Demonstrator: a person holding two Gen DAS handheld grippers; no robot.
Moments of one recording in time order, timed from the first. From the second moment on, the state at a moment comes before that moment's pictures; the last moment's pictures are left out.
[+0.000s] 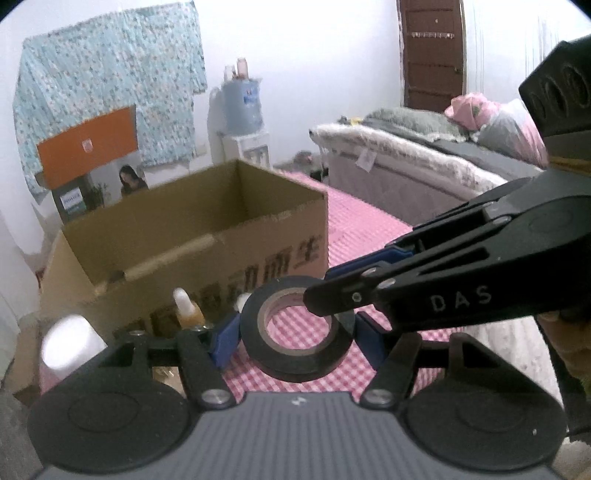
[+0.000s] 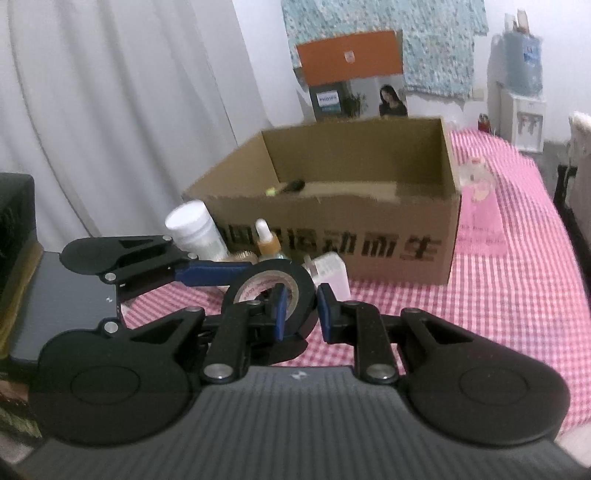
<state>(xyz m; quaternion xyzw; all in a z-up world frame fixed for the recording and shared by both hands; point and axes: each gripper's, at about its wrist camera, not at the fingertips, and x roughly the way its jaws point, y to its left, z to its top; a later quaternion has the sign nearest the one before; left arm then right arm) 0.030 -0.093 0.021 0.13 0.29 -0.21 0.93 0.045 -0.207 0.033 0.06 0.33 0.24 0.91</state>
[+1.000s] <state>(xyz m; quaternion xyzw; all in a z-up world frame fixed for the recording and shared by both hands) 0.246 -0.020 0.093 0.09 0.42 -0.16 0.89 0.306 -0.169 0.100 0.10 0.44 0.33 0.83</state>
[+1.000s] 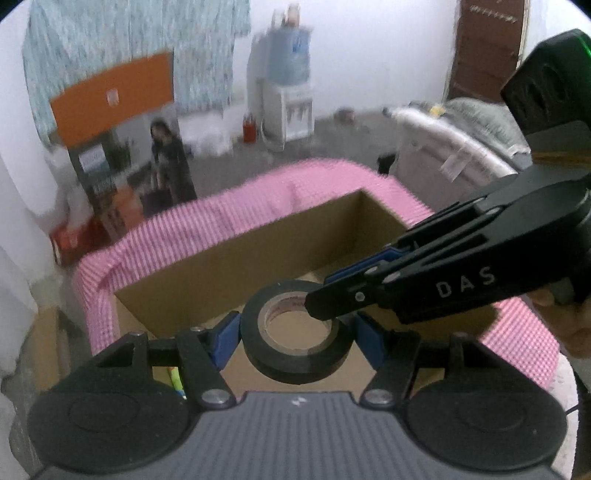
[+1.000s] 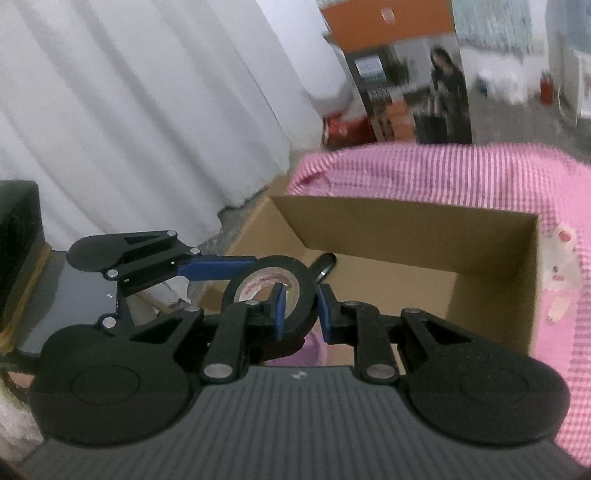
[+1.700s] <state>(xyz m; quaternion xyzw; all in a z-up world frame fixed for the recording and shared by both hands) 0.354 0.016 0.003 0.04 0.57 -0.14 0.81 0.420 -0.126 -0.013 0.12 0.58 0.29 0.75</state>
